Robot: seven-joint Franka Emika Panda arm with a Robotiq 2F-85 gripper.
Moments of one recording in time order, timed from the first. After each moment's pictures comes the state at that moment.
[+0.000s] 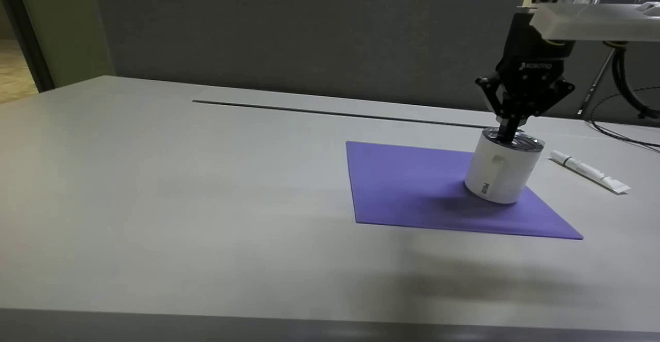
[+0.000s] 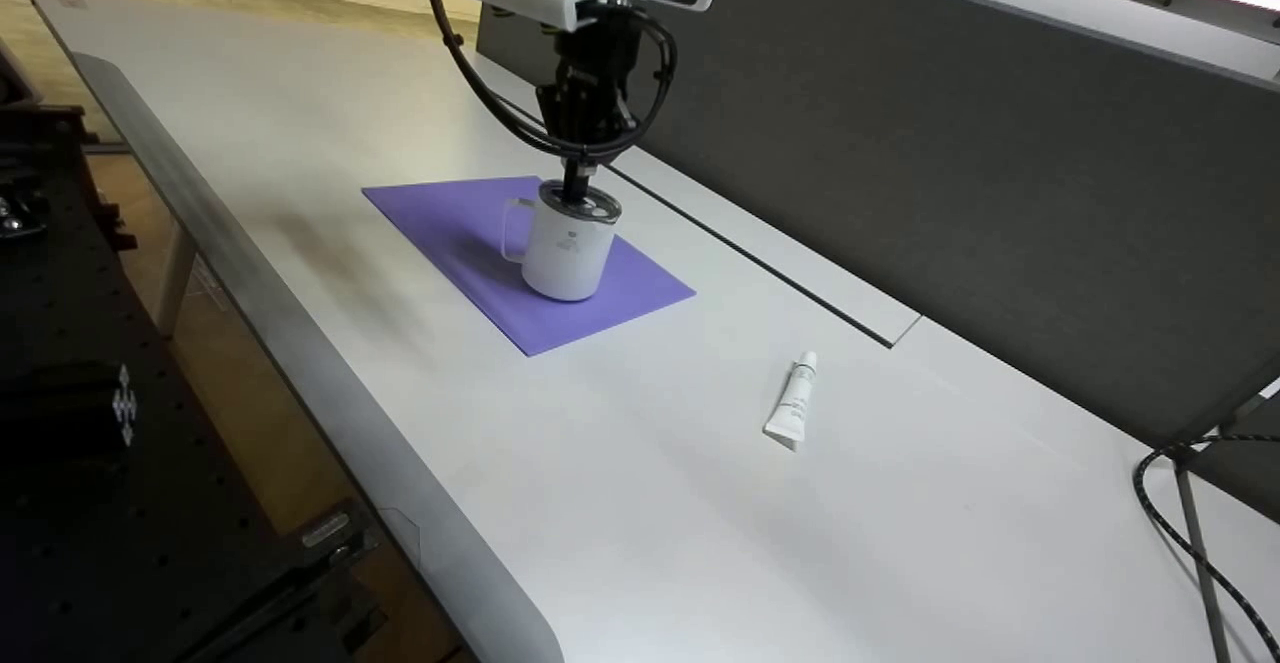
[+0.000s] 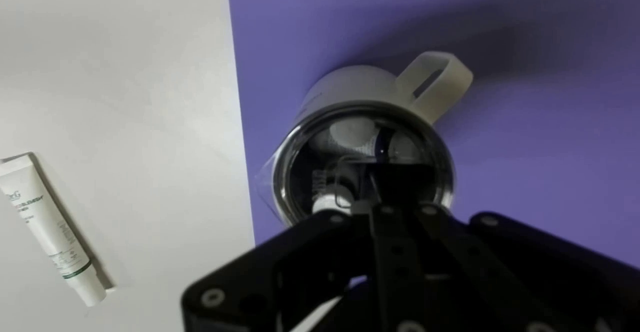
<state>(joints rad) -0.04 0.24 -0.08 -2.46 -0.15 2.76 0.08</state>
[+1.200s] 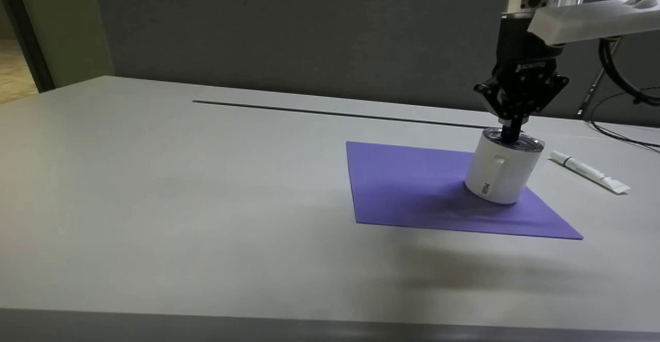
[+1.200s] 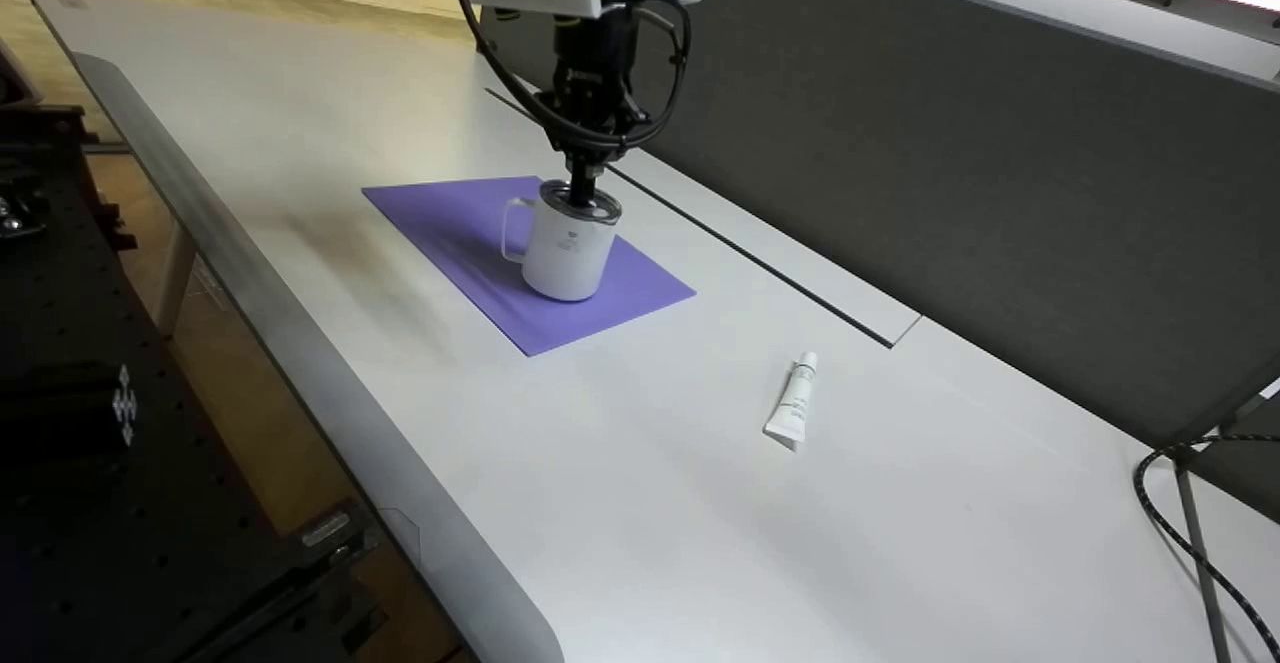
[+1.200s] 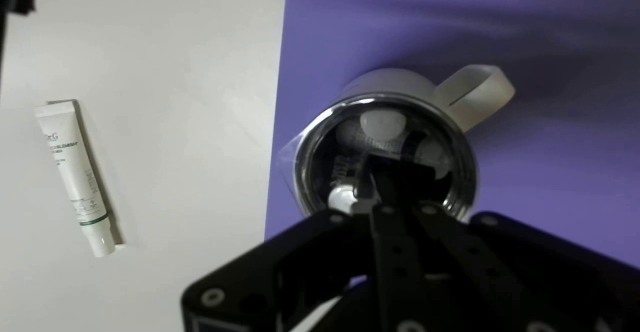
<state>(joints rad) 0.05 0.26 -0.16 -2.42 -0.38 2.70 0.15</state>
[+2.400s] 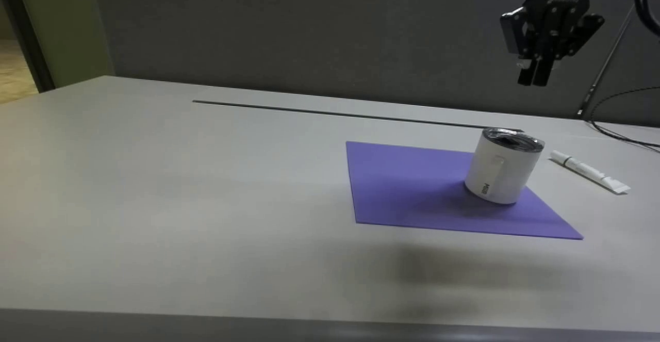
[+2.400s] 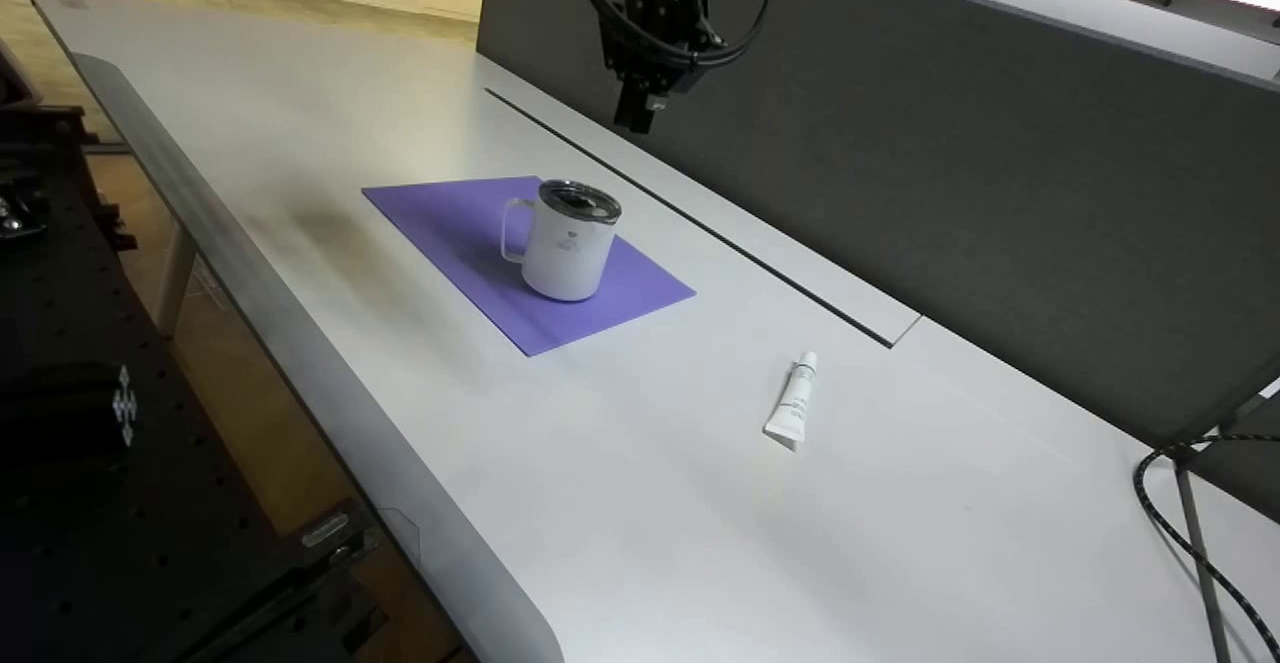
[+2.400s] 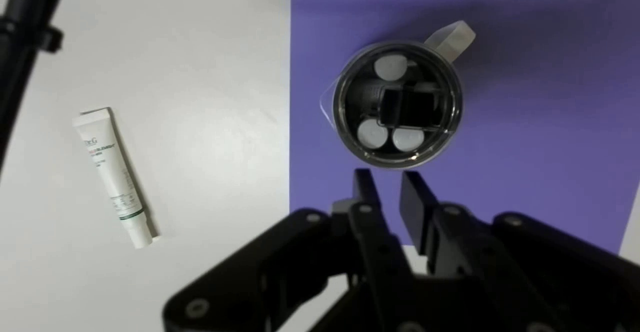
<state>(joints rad) -0.07 0.17 -0.09 -2.23 -0.08 2.36 -0.09</state>
